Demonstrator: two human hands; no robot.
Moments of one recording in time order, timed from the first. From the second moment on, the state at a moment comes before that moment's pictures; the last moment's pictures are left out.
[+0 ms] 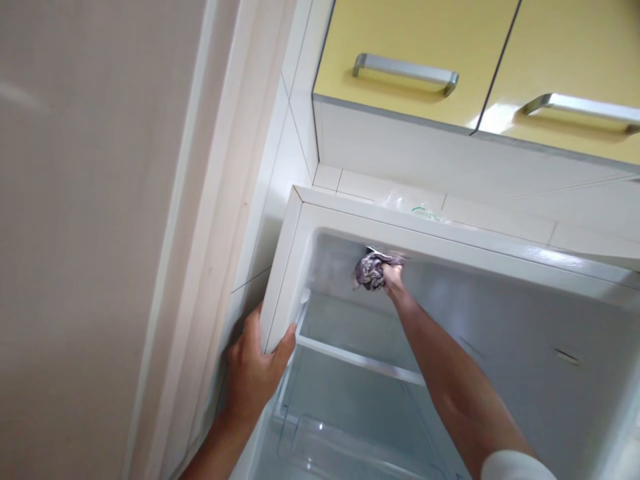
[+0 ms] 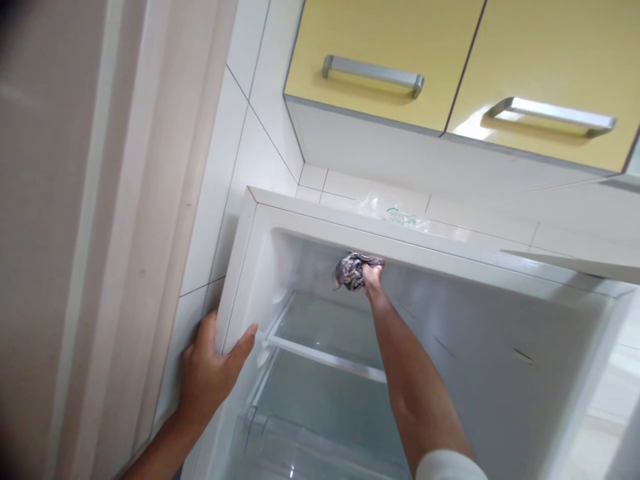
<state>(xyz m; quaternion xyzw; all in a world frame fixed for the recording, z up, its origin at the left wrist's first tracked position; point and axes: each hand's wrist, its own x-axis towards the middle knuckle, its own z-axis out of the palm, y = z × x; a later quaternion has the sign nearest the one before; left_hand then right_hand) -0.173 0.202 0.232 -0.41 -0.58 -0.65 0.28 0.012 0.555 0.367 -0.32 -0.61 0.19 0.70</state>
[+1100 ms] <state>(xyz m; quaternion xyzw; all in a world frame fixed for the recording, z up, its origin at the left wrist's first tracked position) -0.173 0.204 0.237 -0.41 -0.56 -0.67 0.24 0.108 0.352 0.211 -0.34 -0.50 0.08 0.79</state>
